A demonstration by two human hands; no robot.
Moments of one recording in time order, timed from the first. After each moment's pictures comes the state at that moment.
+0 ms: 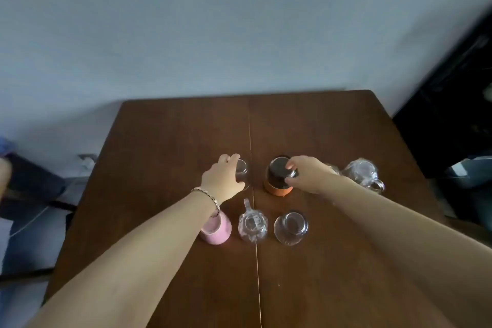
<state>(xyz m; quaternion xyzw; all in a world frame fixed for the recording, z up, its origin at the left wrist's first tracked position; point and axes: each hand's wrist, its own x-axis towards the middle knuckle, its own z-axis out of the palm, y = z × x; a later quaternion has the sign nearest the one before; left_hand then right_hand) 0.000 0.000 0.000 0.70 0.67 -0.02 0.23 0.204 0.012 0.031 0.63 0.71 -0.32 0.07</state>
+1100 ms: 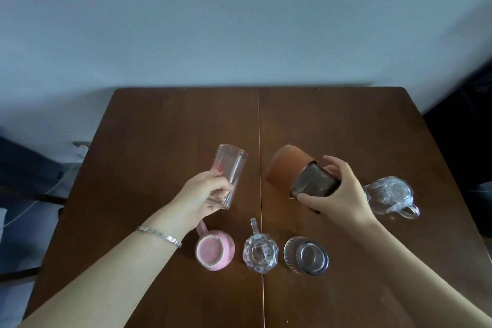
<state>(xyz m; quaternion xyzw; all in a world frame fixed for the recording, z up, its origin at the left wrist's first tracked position) -0.043 0.018 0.017 0.17 0.63 0.31 0.69 0.204 0.013 0.017 0.69 0.51 -0.44 -0.28</state>
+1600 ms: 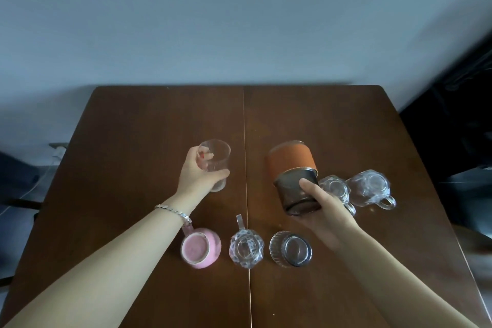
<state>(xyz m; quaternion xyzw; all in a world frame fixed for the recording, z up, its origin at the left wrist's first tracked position) -0.027 0.040 -0.024 0.43 0.72 0.33 0.43 0.209 -0.006 0.003 0.55 0.15 -0.73 -0.39</state>
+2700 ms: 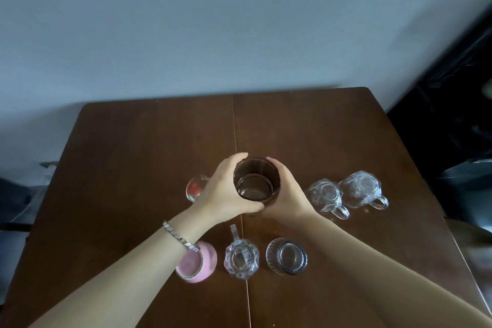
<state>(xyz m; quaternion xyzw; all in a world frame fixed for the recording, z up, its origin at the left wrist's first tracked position) 0.019 0.031 0.012 0.65 0.60 0.20 0.43 0.178 0.021 -0.022 0.59 0.62 -0.45 -0.27</state>
